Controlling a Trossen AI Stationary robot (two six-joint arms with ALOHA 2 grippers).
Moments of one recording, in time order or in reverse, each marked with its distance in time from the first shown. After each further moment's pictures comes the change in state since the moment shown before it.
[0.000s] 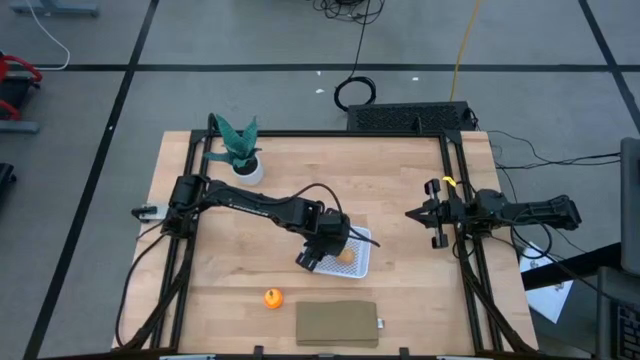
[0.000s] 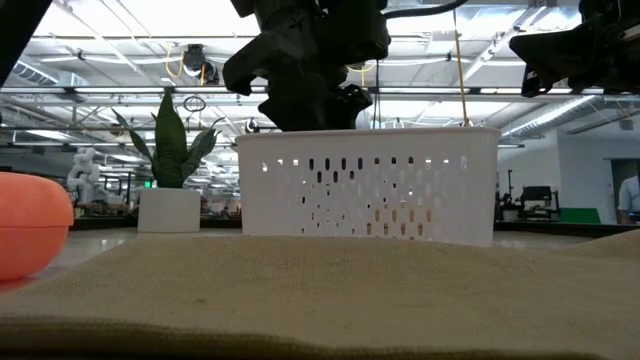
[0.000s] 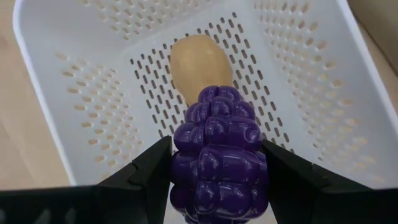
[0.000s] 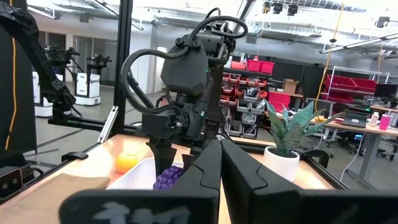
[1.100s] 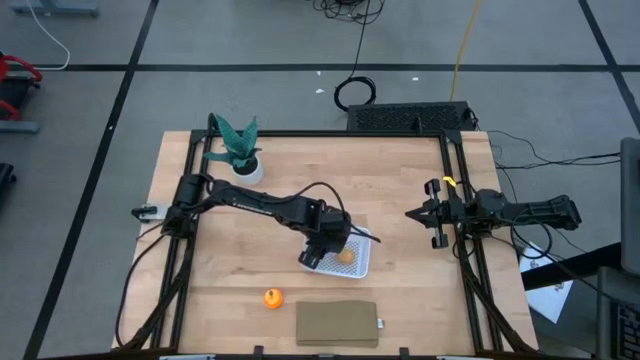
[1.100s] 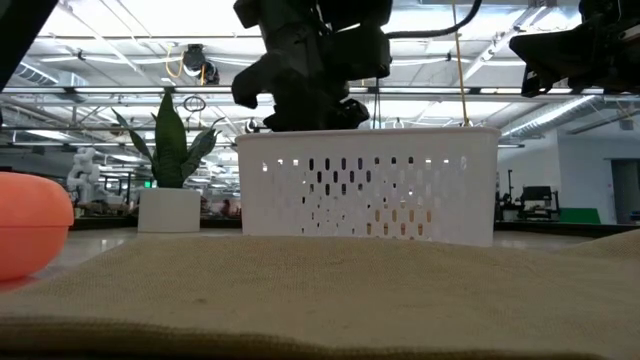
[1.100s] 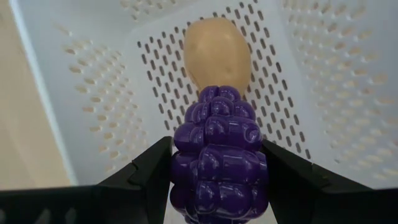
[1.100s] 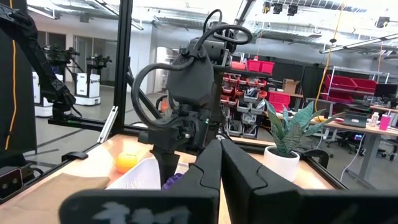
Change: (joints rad) left arm 0.019 0.026 -0.001 0.003 -0.010 -0.042; right arm 0.000 0.000 0.000 0.000 0.000 0.000
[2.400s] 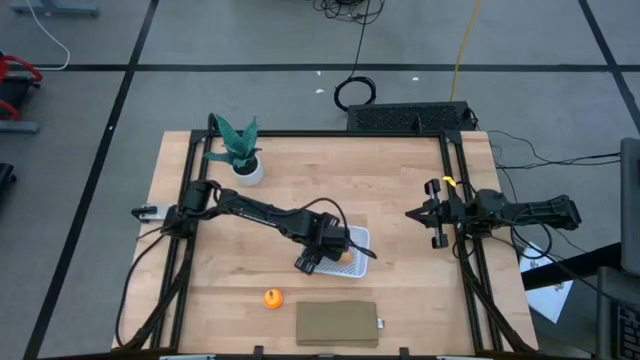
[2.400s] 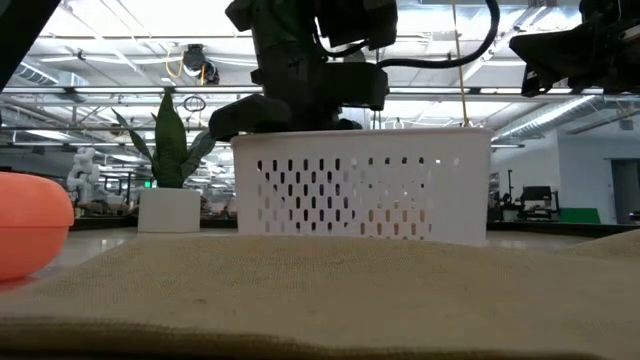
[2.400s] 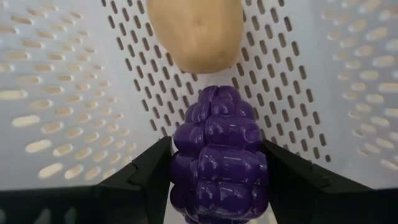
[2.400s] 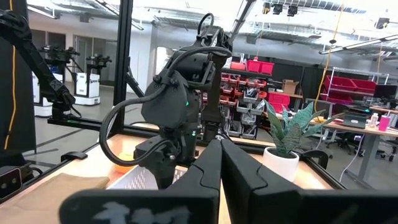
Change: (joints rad) left arm -0.056 0.063 0.002 -0.058 -0.138 -0.010; right arm 0.000 0.000 0.000 0.000 0.000 -0.004
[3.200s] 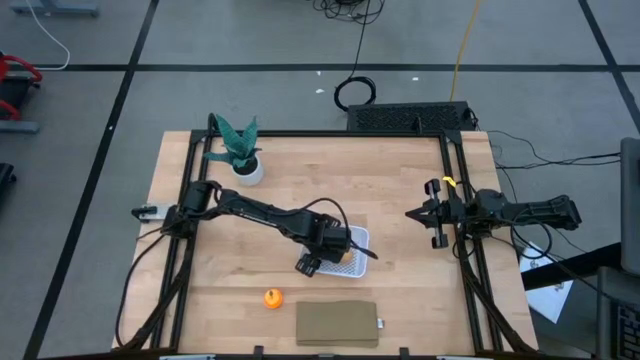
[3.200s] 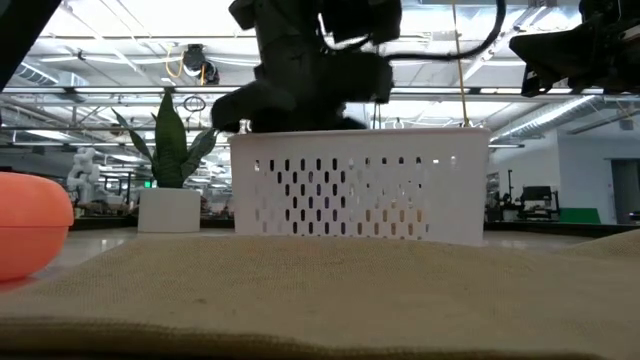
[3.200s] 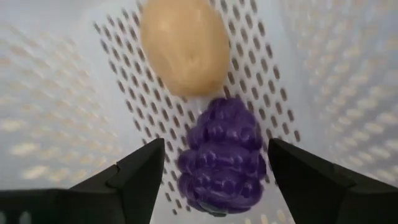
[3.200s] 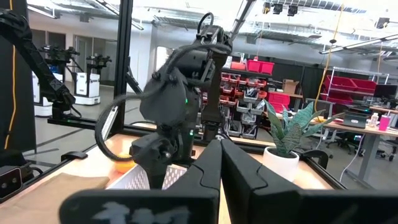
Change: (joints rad) left arm -0.005 0.003 0.027 -0.004 0.058 -0.008; right arm 0.000 0.000 0.000 0.000 0.000 0.000
